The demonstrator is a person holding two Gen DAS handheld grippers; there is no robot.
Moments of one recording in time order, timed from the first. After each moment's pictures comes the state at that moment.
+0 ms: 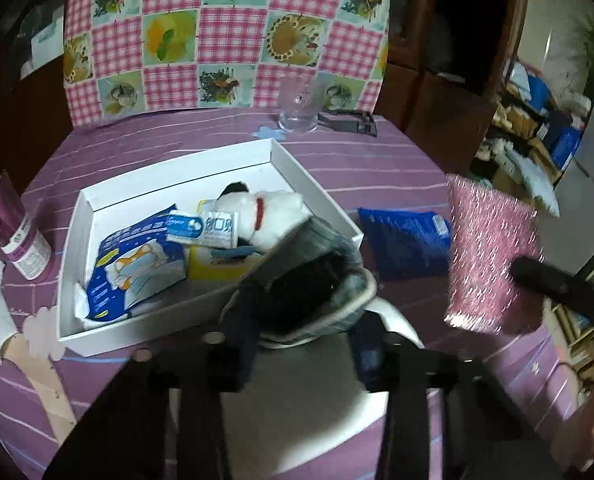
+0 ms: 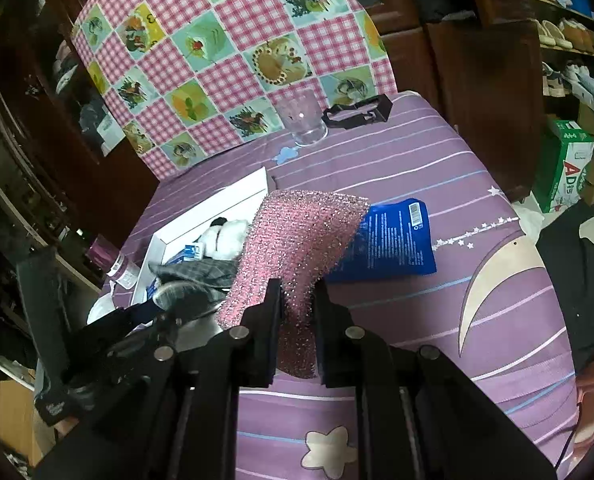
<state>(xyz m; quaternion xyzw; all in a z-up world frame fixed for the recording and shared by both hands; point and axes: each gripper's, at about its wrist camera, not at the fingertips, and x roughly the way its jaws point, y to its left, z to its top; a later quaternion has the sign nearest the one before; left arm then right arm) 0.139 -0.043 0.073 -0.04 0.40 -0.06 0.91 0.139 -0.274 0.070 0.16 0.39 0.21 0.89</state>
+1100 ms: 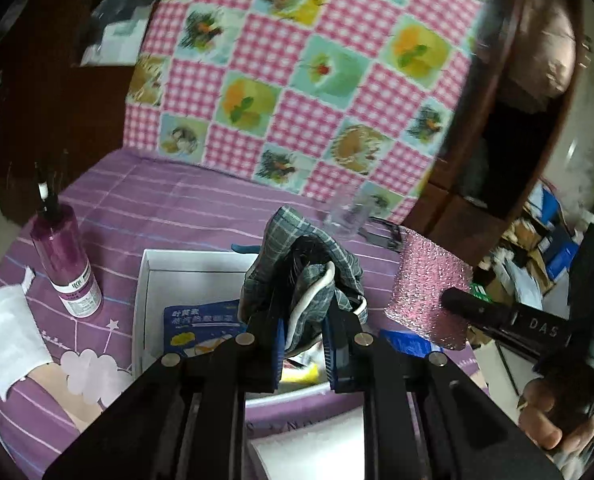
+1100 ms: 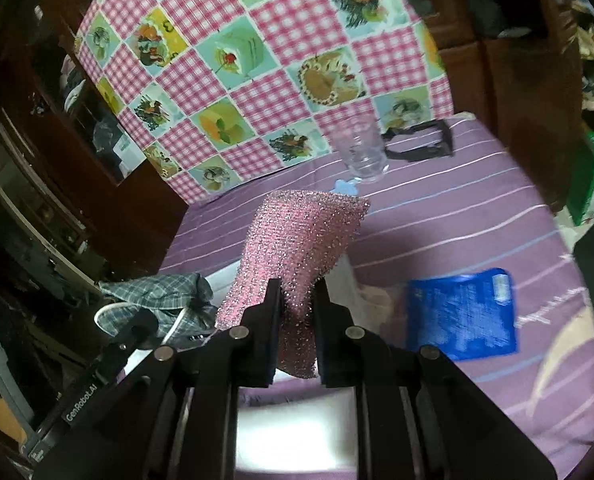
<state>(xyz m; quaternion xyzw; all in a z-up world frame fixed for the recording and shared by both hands) 0.150 0.056 0.152 -0.17 0.30 0.00 0.94 0.225 -0.190 0.122 0.19 0.39 0.24 0.87</state>
